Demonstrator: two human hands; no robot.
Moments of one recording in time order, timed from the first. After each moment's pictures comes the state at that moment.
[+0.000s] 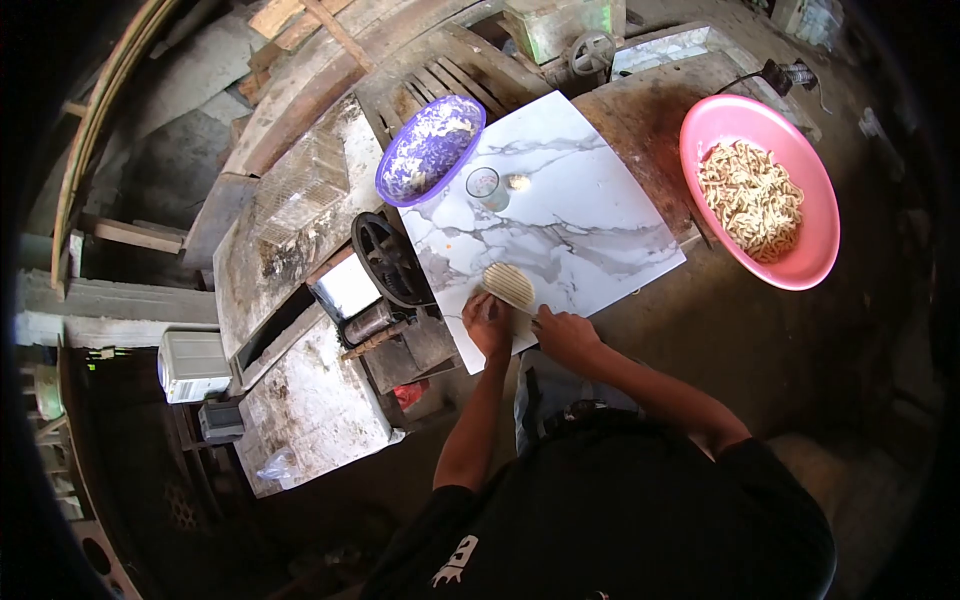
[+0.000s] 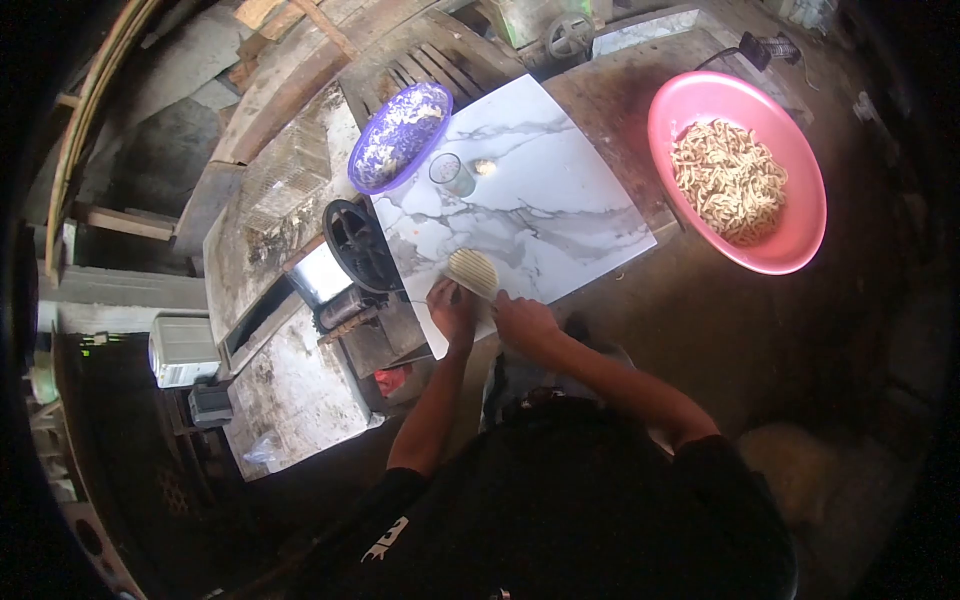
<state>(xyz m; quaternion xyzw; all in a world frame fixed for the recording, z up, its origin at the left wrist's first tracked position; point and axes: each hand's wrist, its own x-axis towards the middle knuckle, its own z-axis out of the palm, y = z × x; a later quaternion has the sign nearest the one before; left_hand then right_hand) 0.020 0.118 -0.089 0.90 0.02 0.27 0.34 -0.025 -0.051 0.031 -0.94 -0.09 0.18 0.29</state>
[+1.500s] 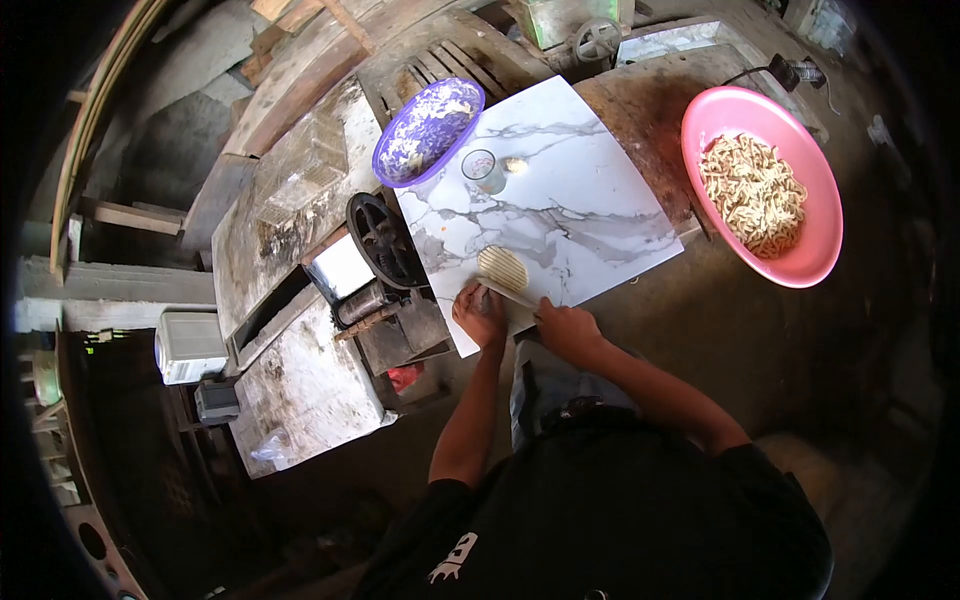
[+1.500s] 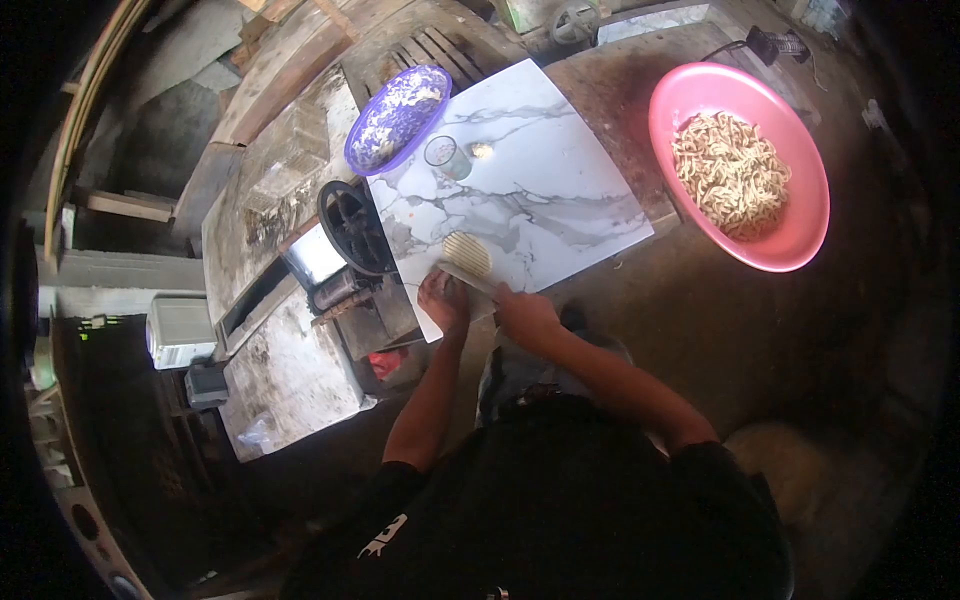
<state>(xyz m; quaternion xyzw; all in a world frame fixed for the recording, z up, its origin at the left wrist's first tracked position) 0.006 0.120 -0.090 0.91 0.00 0.31 0.27 -0.041 -0.062 0.012 -0.93 -0.08 0.19 0.30</state>
